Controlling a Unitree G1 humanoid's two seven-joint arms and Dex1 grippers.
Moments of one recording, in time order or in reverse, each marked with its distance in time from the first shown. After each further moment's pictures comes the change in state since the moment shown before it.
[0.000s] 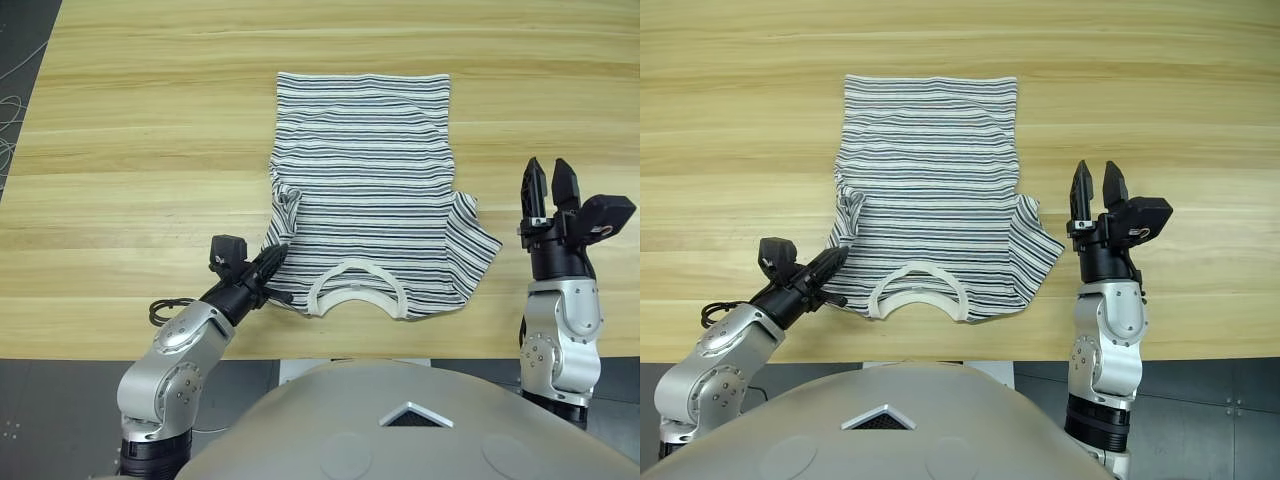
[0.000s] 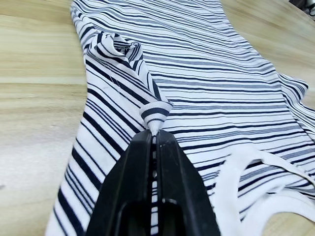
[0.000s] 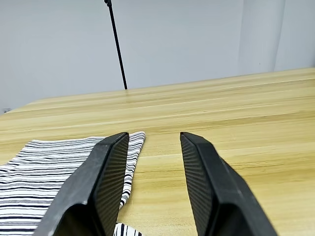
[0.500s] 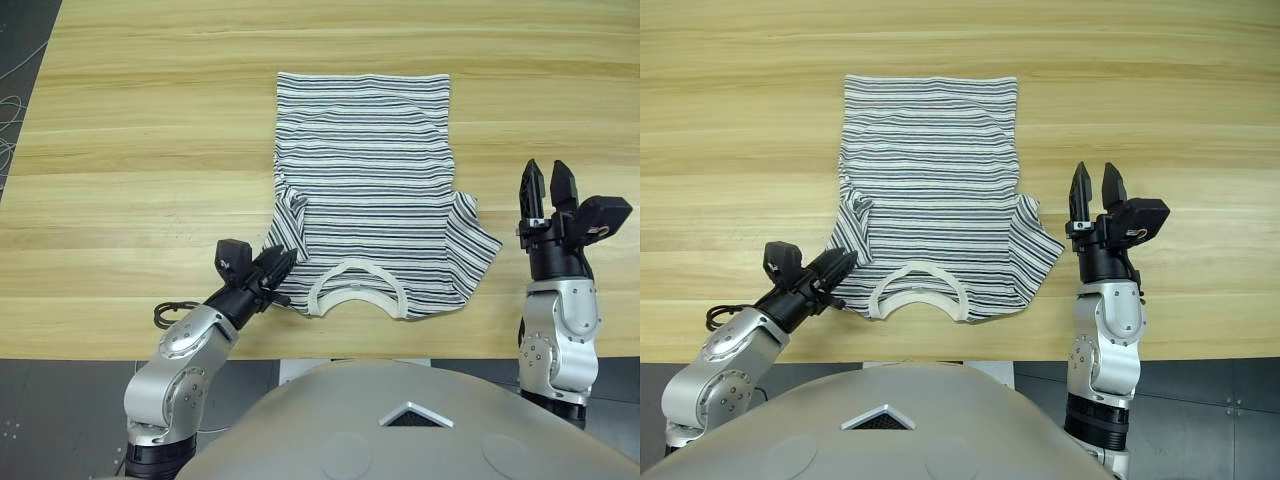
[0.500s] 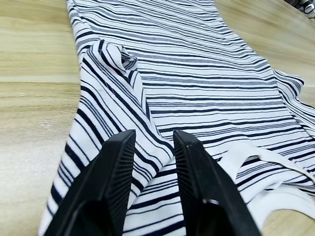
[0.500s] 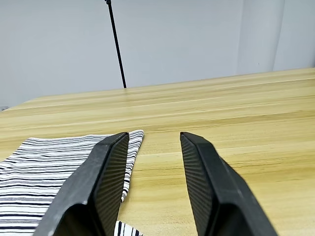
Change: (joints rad) left arm 0.017 -0.023 -0.003 0.006 0.041 -0.040 -0.008; right arm -0.003 0.000 0.003 0.023 -0.011 -0.020 0.002
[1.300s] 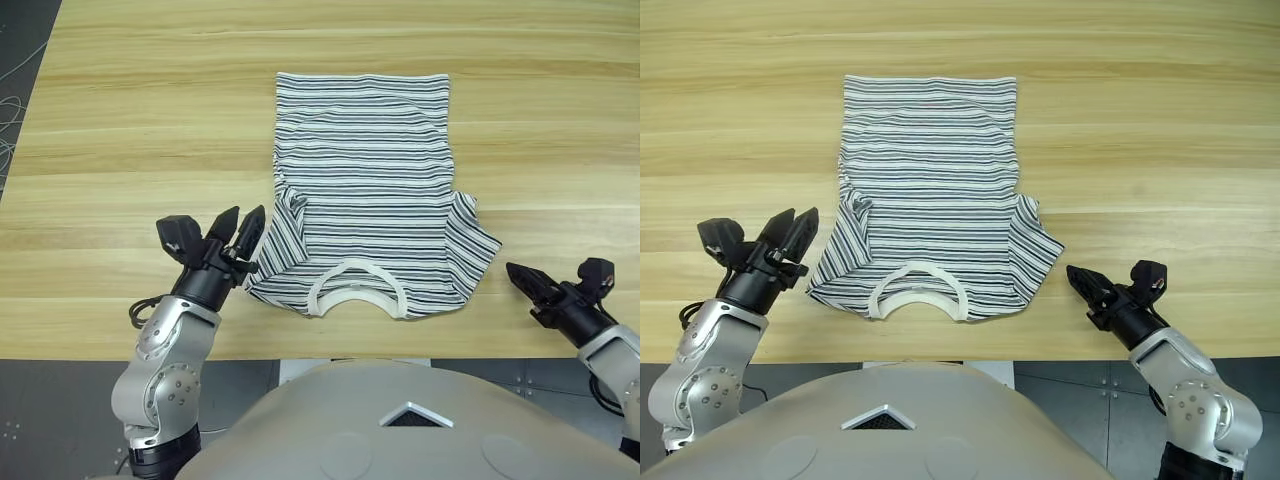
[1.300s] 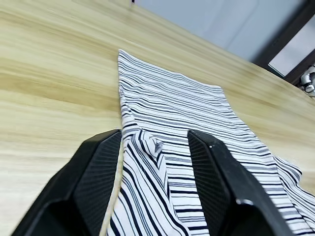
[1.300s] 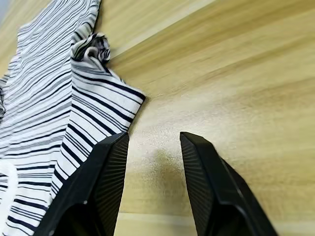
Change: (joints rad) left arm -0.033 -0.121 0.167 -0.047 -0.131 -0.091 0.079; right arm 0.202 -0.334 -0.304 -0.030 0.639 0.895 0.096
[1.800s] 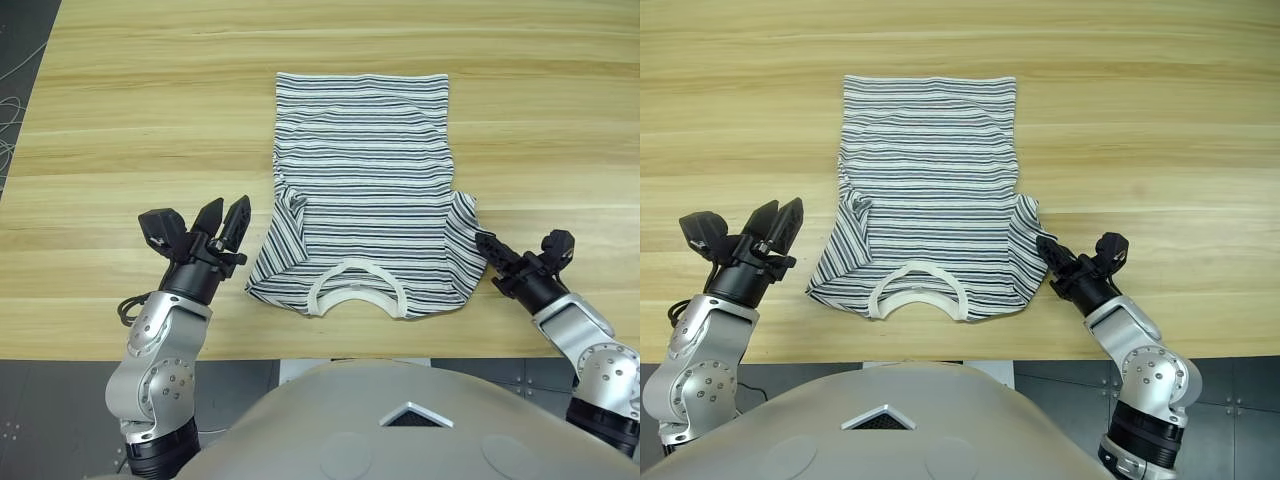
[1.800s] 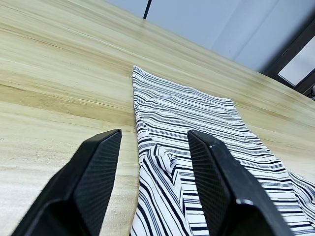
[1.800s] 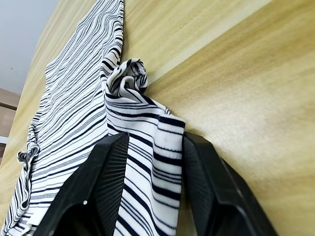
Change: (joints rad) left arm -0.035 -0.001 0.042 0.018 -0.003 -0.012 0.011; right arm -0.180 0.190 0.099 0.033 0.044 0.027 -0.210
